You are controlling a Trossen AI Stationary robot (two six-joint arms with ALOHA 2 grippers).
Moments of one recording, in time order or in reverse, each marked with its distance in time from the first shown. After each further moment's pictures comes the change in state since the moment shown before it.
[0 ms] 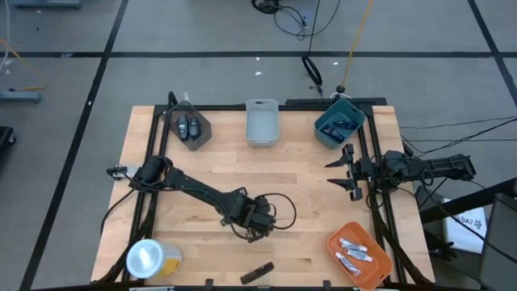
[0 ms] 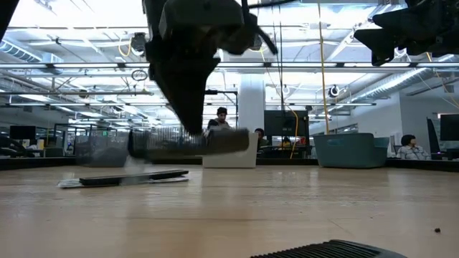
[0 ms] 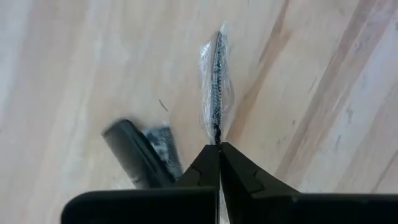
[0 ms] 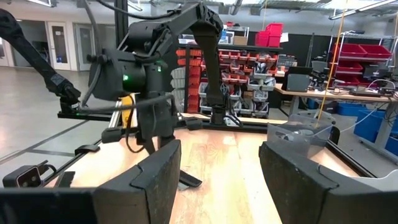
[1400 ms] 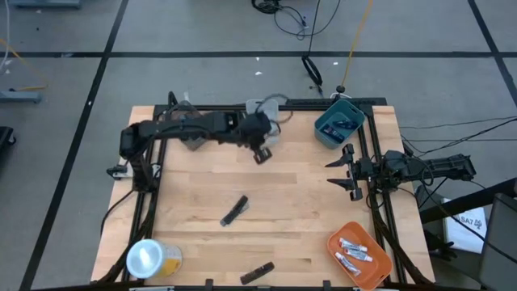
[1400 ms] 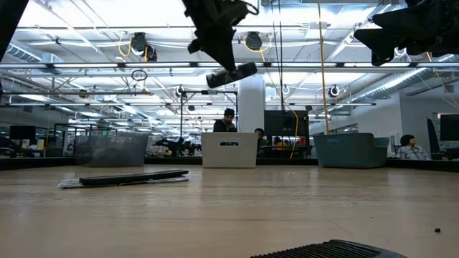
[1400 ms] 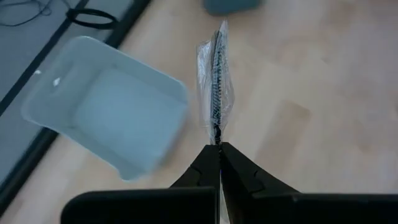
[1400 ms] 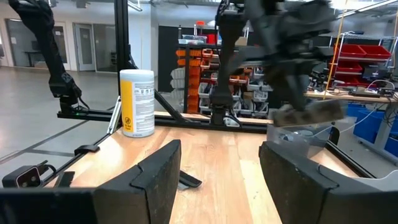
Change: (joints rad) left arm 0.506 -0.276 0.062 0.150 -0.054 0.471; right arm 0.000 0.000 0.000 0.000 0.001 -0.002
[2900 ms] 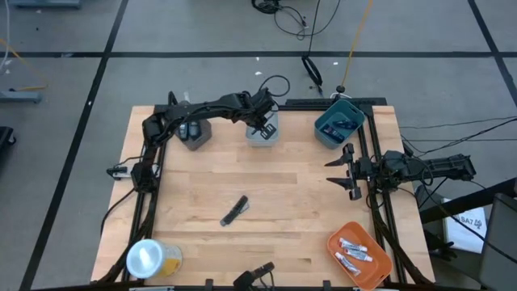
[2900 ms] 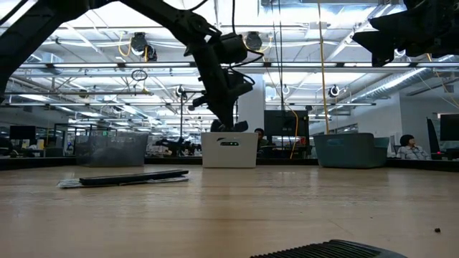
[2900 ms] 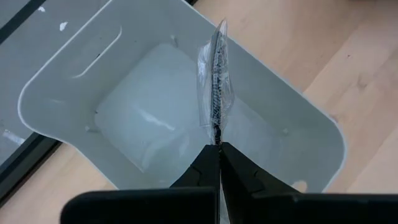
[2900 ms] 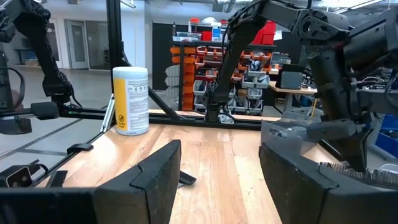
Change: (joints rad) left arm 0.295 0.249 -0.001 0.162 0.124 0.027; right arm 0.000 0.000 0.000 -0.011 0.026 -0.002
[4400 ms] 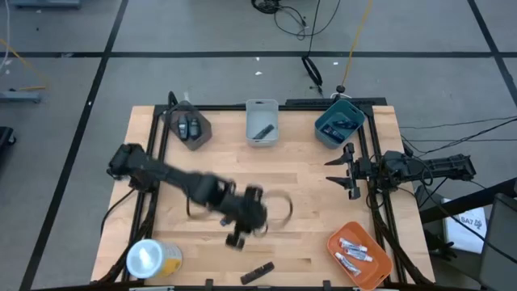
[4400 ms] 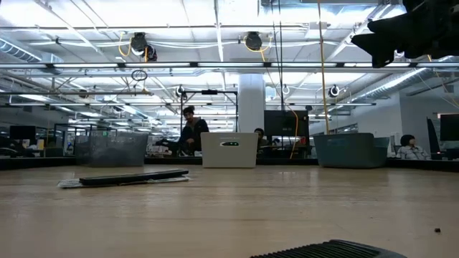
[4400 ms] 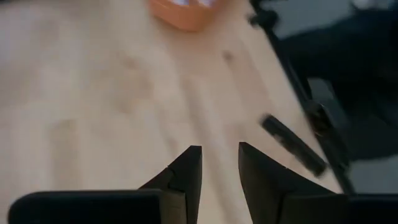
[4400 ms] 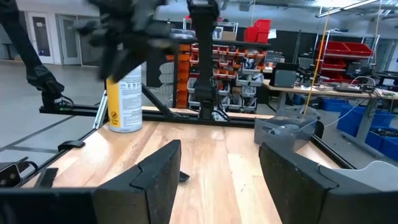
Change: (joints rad) left arm -0.802 -0.259 0.000 -0.105 0.133 0.196; right arm 0.000 0.000 0.000 -0.009 0.023 -0.015
